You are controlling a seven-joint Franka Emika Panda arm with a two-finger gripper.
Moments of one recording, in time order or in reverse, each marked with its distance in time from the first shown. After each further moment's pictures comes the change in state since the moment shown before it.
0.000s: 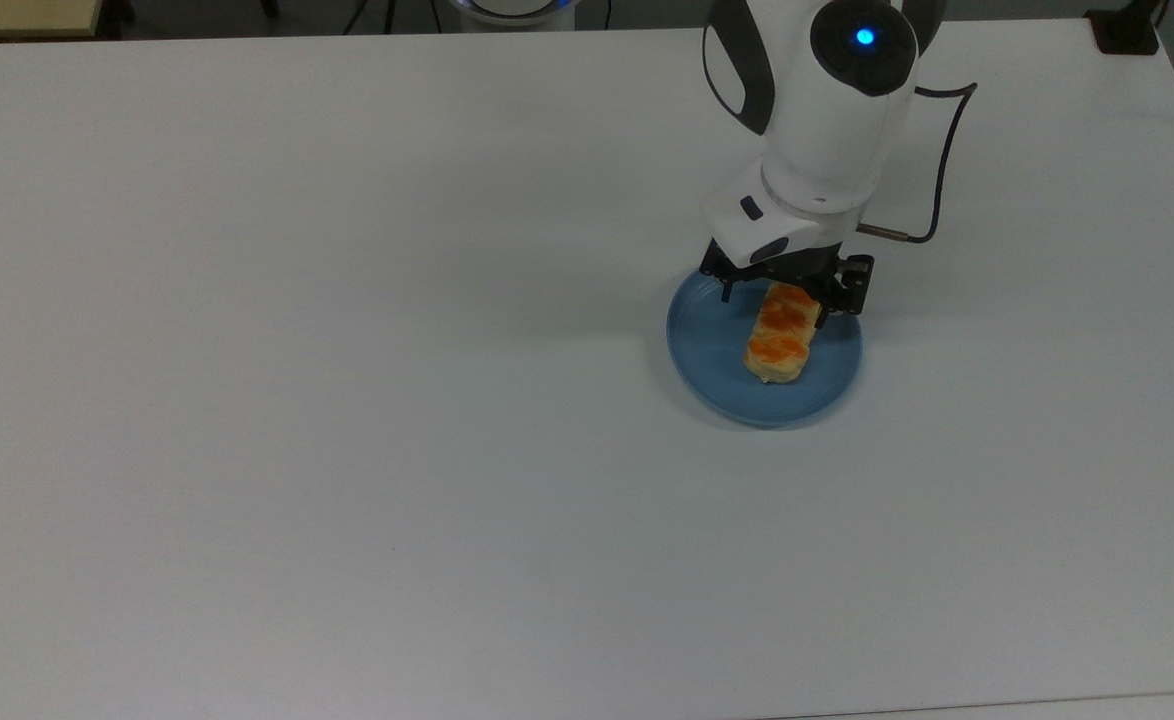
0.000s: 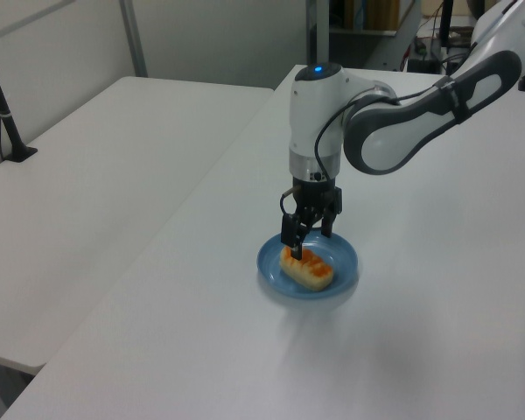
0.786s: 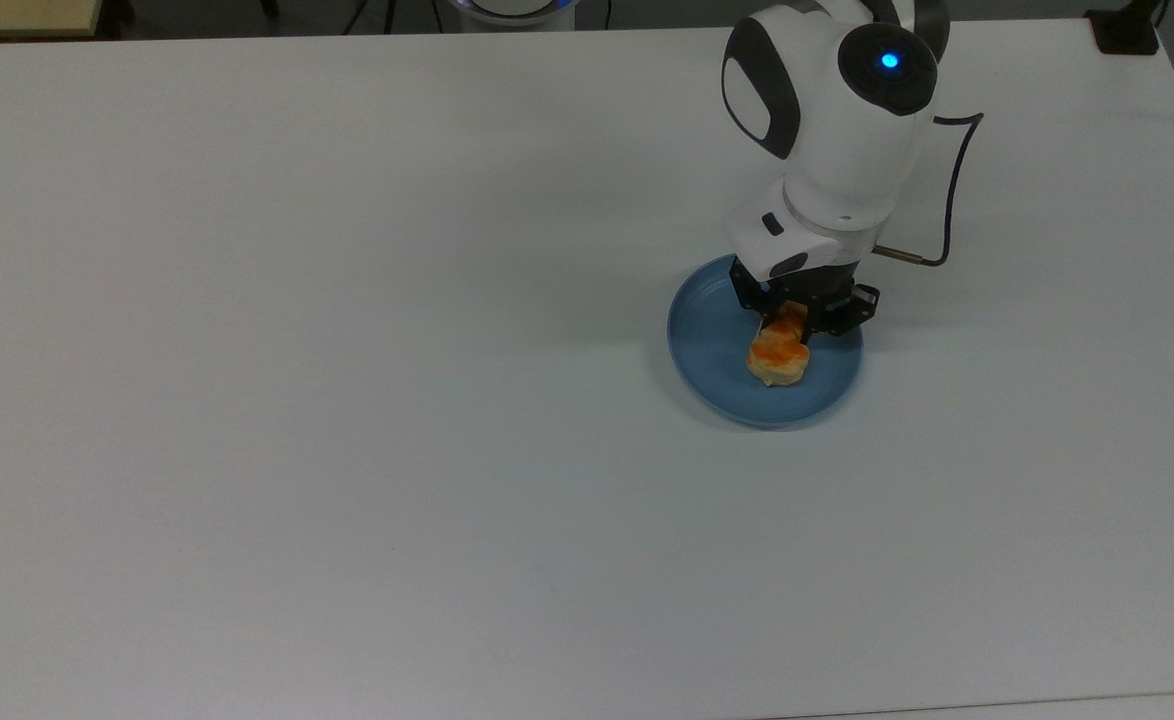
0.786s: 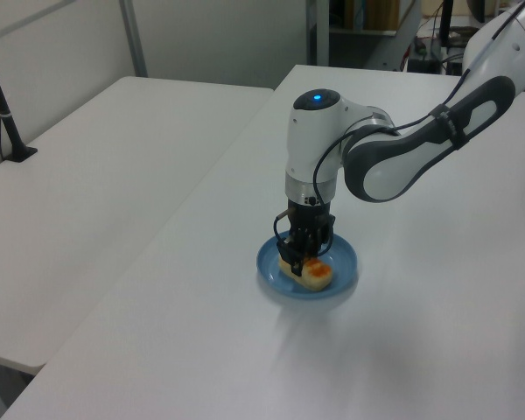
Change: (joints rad) arm 0.016 0.052 0.015 0.005 -0.060 0.089 0.094
